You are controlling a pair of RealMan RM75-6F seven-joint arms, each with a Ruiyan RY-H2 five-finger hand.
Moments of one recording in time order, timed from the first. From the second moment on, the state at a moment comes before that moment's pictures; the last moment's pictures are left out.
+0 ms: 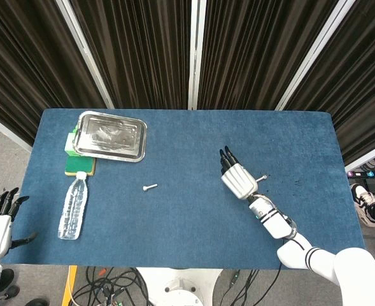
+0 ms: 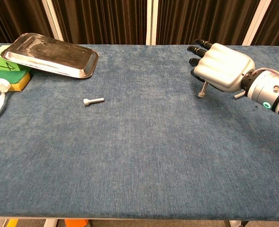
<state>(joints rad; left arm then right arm) -0.03 -1.23 -0.03 -1.48 1.45 1.49 -0.03 0.76 -1.75 0.04 -0.92 -1.51 1.09 -0.78</state>
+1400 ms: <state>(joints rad) -0.04 -1.23 -0.04 -1.50 1.46 1.49 -0.01 0.63 -1.56 0.16 -1.30 -1.31 1.08 -0.48</state>
